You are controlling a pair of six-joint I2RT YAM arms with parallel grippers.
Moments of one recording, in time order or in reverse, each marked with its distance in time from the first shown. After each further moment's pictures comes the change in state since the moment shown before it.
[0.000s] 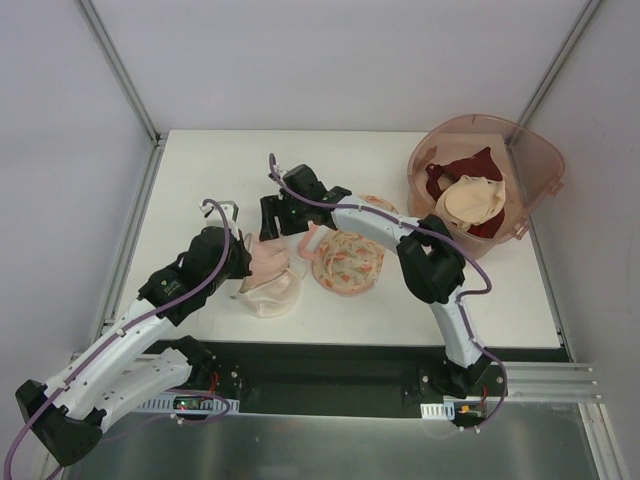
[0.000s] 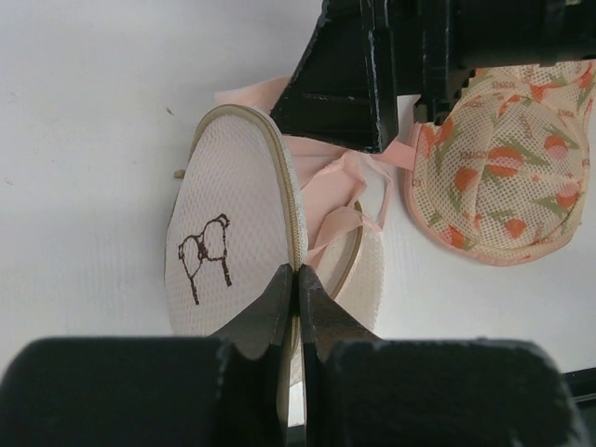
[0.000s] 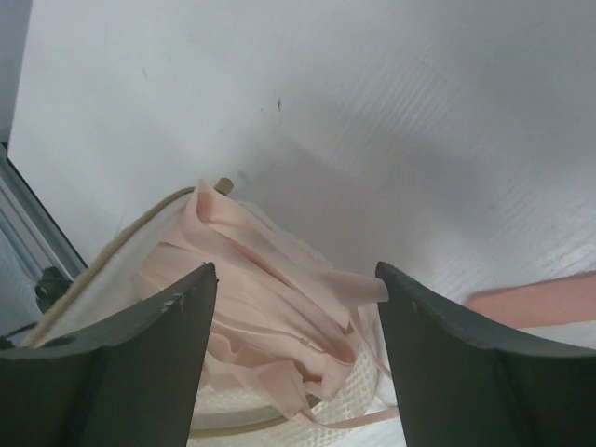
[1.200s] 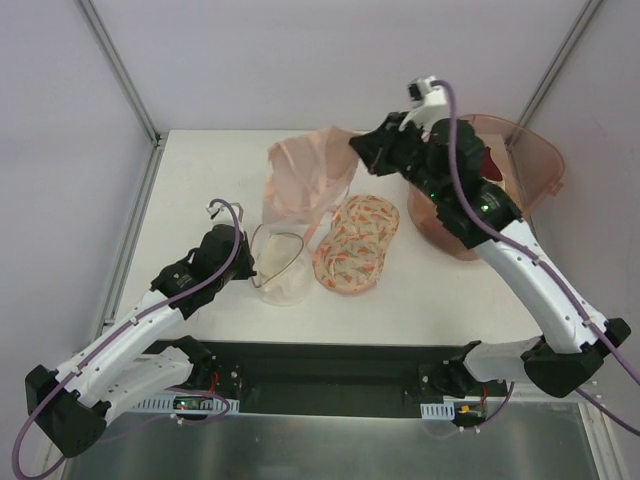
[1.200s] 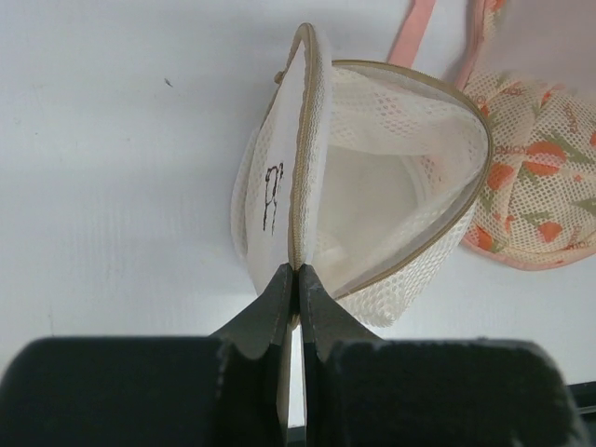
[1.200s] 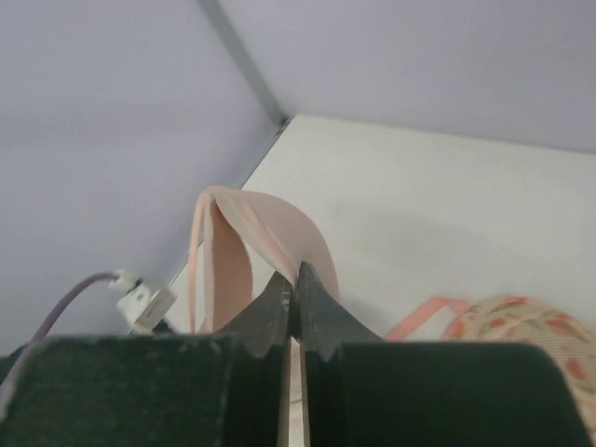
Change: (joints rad) left arm 0.013 0.081 -0.029 0.030 0.006 -0.042; right arm -0.083 -0.838 -0.175 0.015 0.325 -0.041
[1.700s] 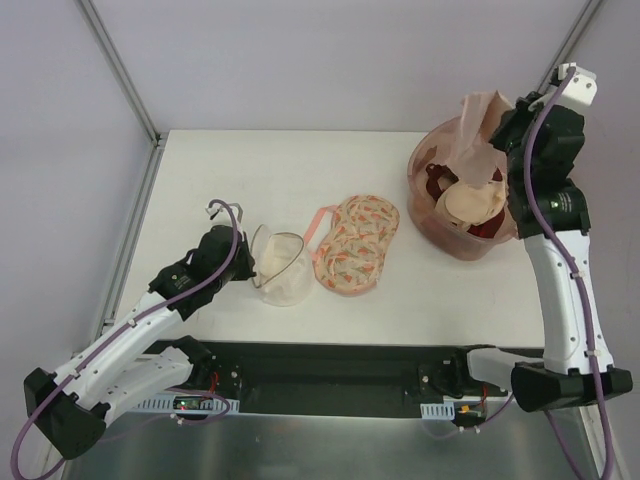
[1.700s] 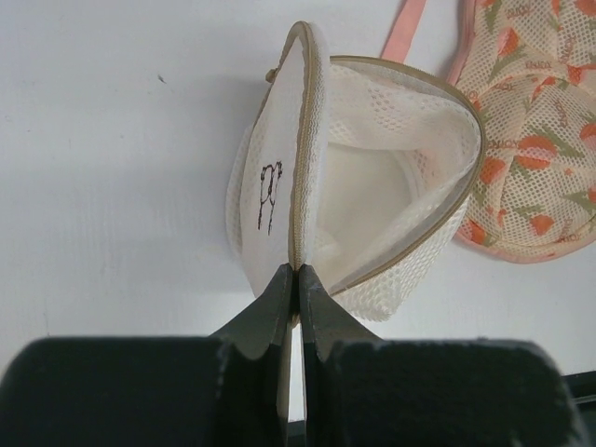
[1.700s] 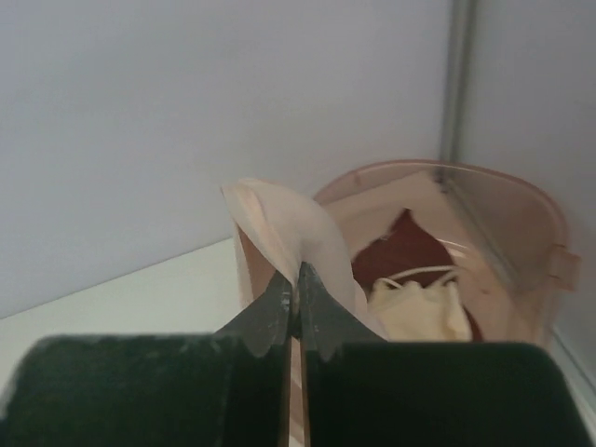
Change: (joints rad) left arm 0.000 -0.020 0.000 -0.010 0.012 -0.005; right arm -0.569 -0.131 0.014 -0.083 0.303 -0.142
